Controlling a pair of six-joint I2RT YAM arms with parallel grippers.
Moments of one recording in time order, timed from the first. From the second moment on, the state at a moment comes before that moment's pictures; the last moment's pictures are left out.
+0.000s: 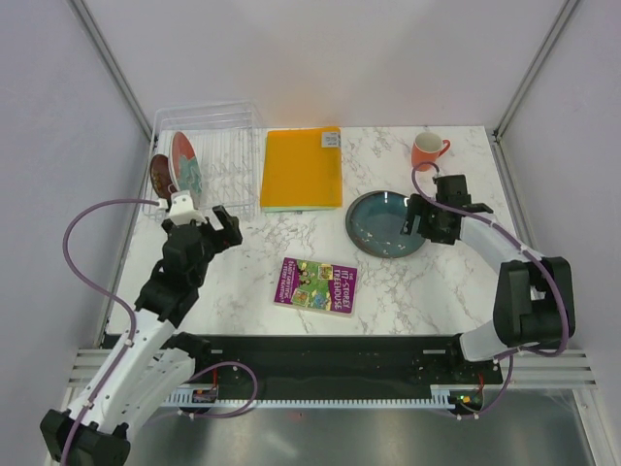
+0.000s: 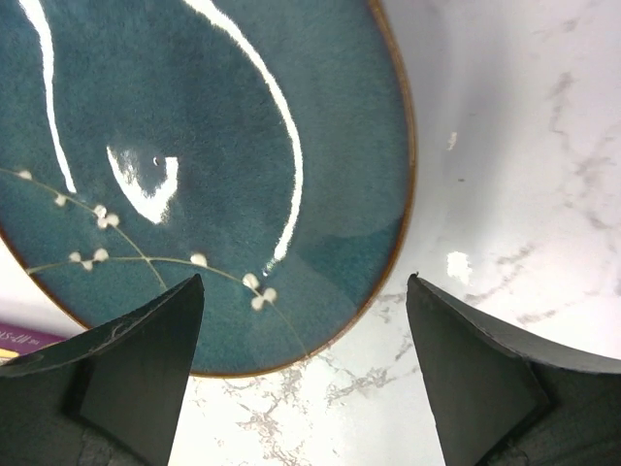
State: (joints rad) left arm -0.37 0.66 0.61 -0.24 -0.32 -0.42; right arm 0.08 1.52 0.94 -0.42 -0.11 0.34
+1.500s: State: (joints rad) left arm -0.10 1.77 1.32 0.07 -0.80 0.17; right arm 0.08 1.48 0.98 -0.41 -0.05 0.33
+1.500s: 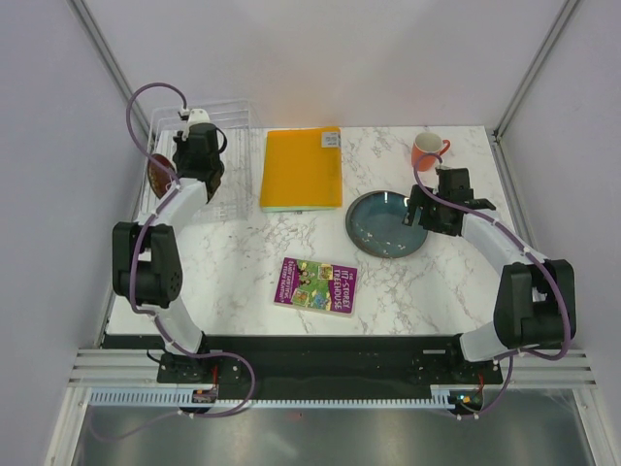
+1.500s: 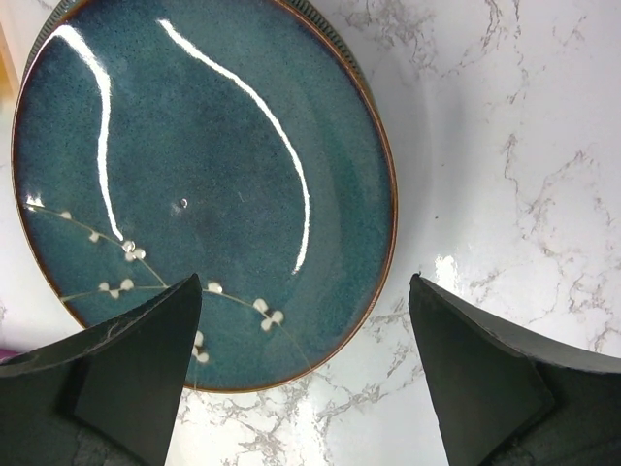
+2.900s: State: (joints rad) left arm -0.38 1.50 1.54 -0.24 -0.81 0.26; right arm 0.08 1.29 0.99 -0.44 -0.13 0.32
